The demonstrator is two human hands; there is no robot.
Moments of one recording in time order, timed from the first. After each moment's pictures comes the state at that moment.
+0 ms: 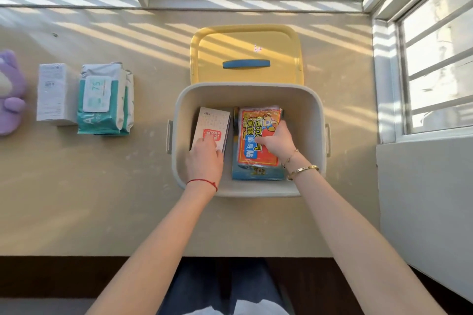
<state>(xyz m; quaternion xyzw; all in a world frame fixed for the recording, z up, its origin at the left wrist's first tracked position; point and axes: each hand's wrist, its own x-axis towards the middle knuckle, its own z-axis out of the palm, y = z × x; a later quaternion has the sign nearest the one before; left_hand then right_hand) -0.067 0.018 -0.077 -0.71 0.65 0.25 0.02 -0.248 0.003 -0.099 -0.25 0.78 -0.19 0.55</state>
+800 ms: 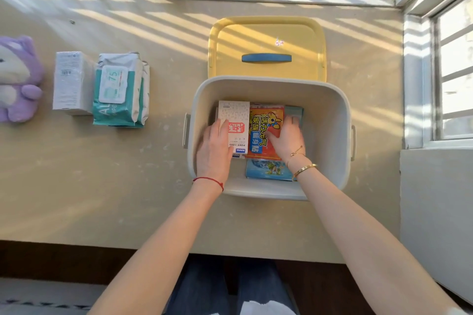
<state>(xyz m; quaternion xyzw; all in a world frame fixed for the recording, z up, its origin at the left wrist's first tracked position) -0.043 0.013 -0.106 -0.65 0.72 0.23 -0.01 -0.230 -0.002 -0.149 -0.50 0.81 -0.07 0.31</state>
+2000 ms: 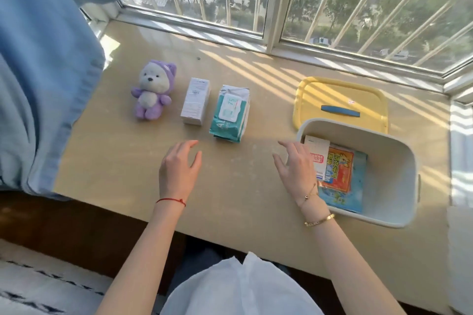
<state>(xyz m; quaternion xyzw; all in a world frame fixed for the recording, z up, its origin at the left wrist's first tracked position) 0.263 0.041 0.030 -0.75 0.60 0.16 -0.21 -0.004 0.020 0.007 -0.69 0.67 -0.20 0.19</state>
